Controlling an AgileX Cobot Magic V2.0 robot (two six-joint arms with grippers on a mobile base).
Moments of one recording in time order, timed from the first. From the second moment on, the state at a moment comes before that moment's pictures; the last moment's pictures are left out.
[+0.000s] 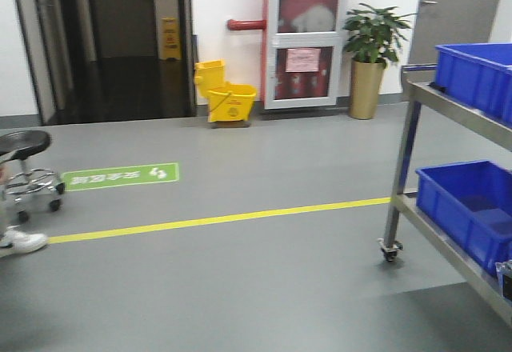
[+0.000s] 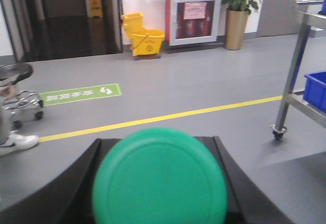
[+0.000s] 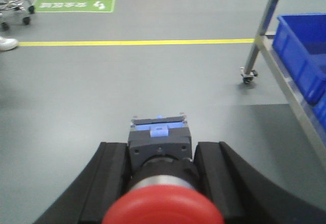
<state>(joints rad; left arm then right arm) -0.14 0.59 -0.59 0.25 0.23 -0.26 0.12 0.79 -0.80 -0.04 0.55 0.02</state>
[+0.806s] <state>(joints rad) -0.14 0.59 -0.59 0.25 0.23 -0.26 0.12 0.79 -0.80 -0.04 0.55 0.02</state>
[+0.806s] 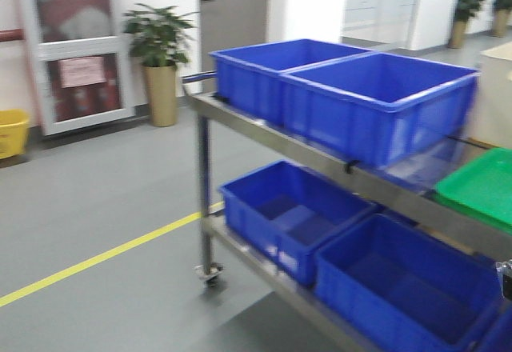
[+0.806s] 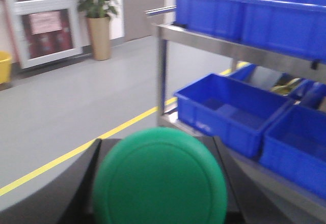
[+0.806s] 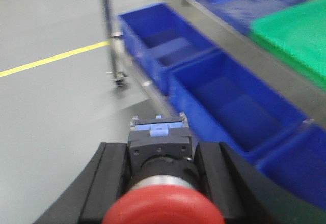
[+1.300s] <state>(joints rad) -0.14 0.59 -0.59 0.25 0.23 -0.26 0.12 0.79 -0.80 -0.04 0.55 0.02</state>
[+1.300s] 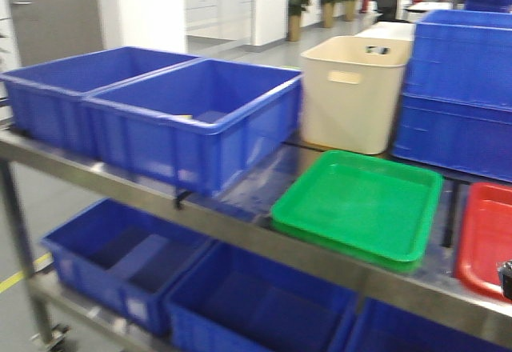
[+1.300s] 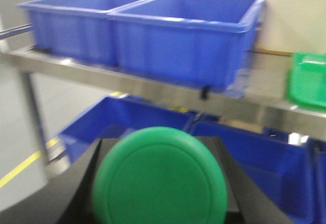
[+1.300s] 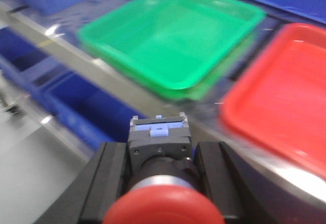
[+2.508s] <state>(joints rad) -0.14 0.59 -0.59 0.25 0.23 -0.26 0.12 0.79 -0.80 -0.04 0.55 0.02</state>
